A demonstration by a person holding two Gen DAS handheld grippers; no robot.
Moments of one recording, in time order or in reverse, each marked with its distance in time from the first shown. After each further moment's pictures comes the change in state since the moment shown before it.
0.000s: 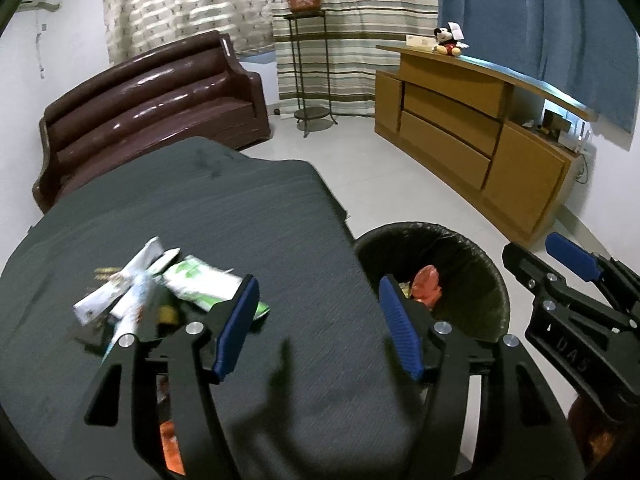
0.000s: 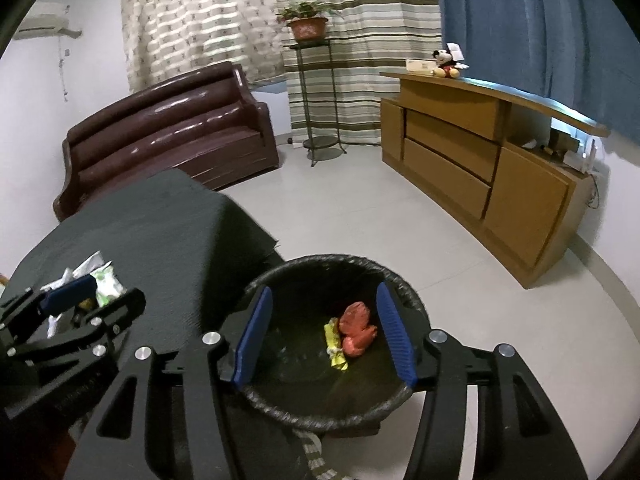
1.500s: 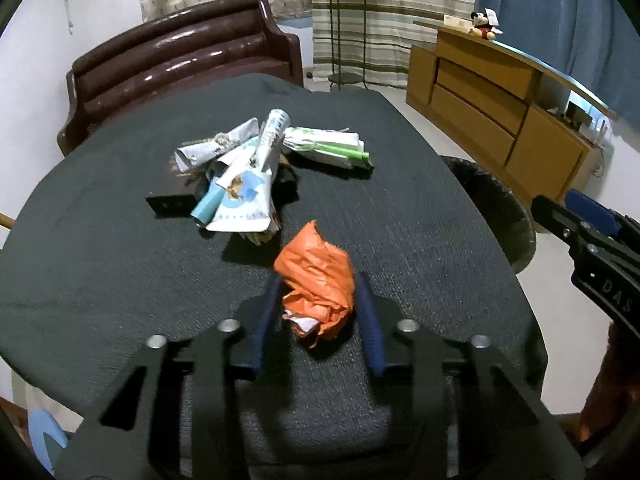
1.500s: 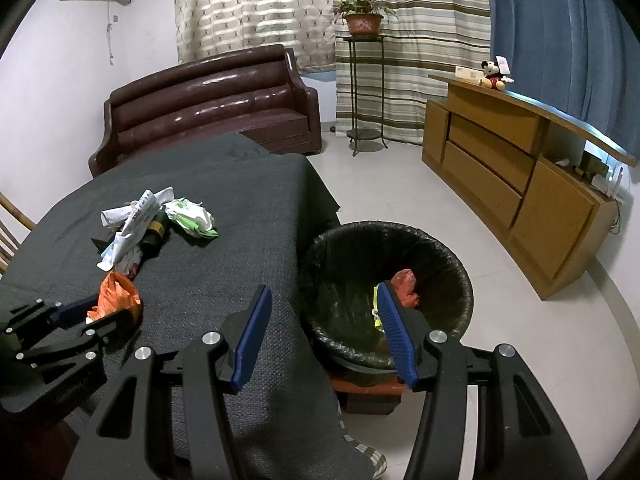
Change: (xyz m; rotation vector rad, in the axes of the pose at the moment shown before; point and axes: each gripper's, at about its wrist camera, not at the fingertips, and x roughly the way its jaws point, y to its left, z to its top) left arm -0.047 0.065 -0.089 -0.090 0.118 0.043; right arm -0.037 0.052 -0.044 -0.131 0.025 0.093
